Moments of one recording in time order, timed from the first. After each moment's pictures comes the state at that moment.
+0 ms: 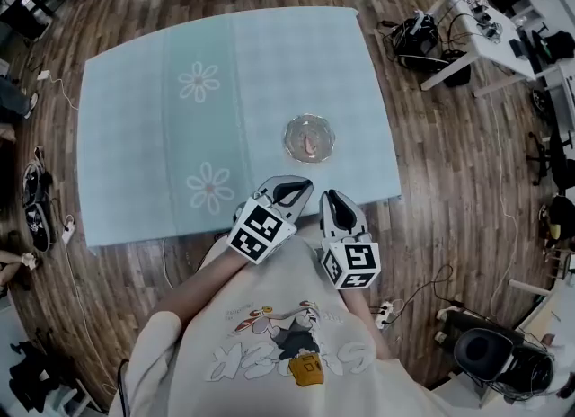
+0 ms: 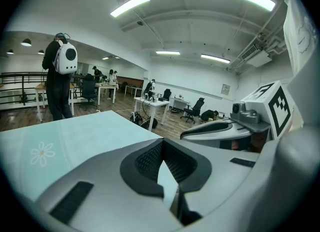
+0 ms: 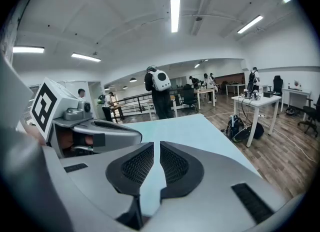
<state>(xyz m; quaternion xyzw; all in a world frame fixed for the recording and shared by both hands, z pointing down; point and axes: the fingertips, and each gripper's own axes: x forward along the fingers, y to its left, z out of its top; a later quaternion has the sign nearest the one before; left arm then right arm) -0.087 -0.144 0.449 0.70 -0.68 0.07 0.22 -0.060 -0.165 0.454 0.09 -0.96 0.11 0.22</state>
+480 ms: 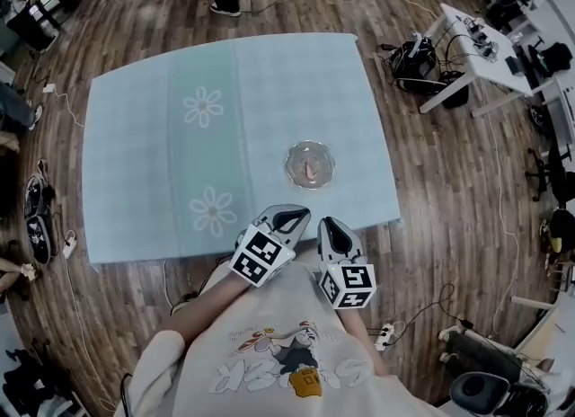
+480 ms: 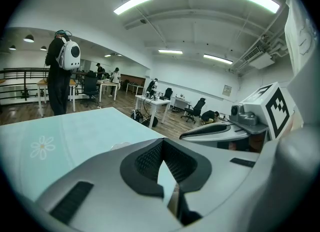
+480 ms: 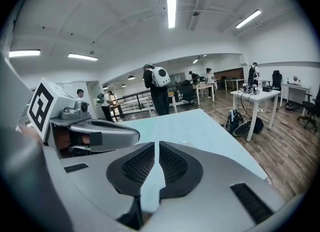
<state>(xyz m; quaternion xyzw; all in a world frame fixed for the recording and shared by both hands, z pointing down) -0.086 -0.134 0.465 0.69 -0.68 0.06 0.24 -0.056 -0.160 0.466 0.10 -0.96 0.13 0.24</state>
